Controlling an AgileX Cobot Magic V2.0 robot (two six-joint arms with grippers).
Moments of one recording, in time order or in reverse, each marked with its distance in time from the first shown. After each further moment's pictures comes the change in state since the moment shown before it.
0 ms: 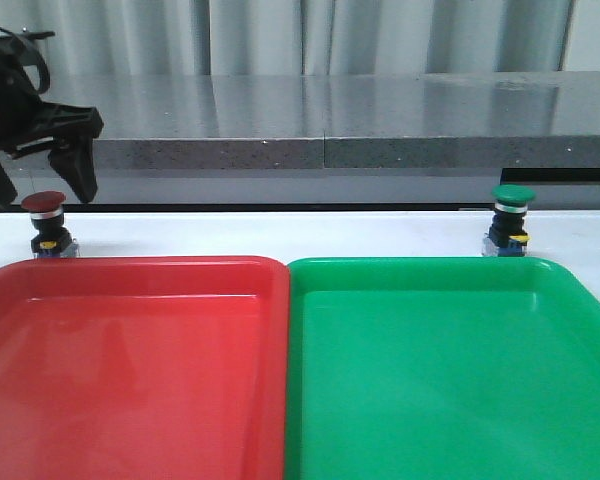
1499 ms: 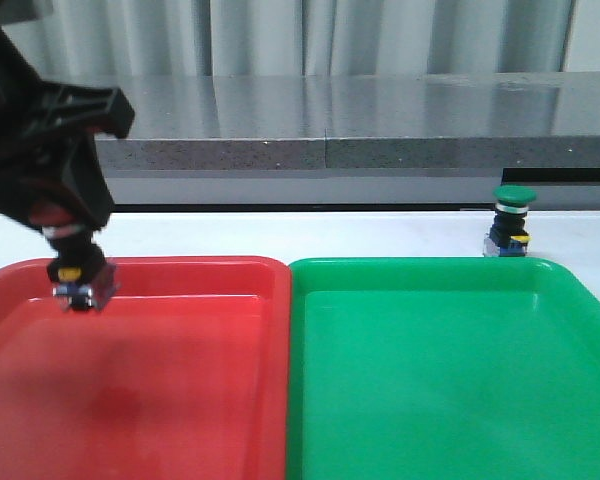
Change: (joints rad) left arm -0.373 -0.509 0.576 0.160 -0.209 -0.366; right arm 0.000 0.000 0.000 0.000 0.000 0.000
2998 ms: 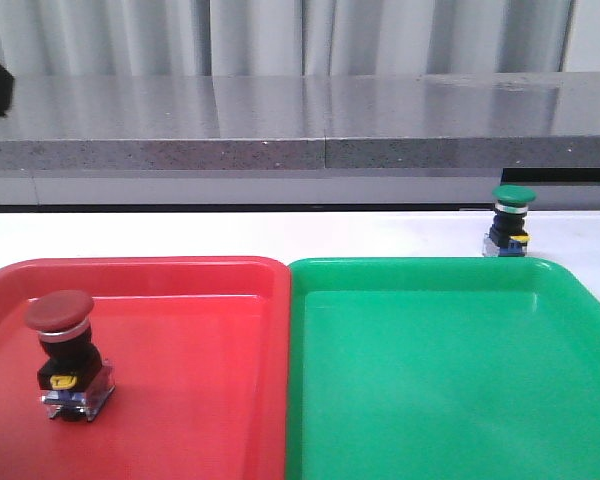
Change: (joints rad) left arm -0.043 -0.481 0.216 0.121 -0.150 -0.165; right arm 0.000 0.000 0.000 0.000 0.000 0.000
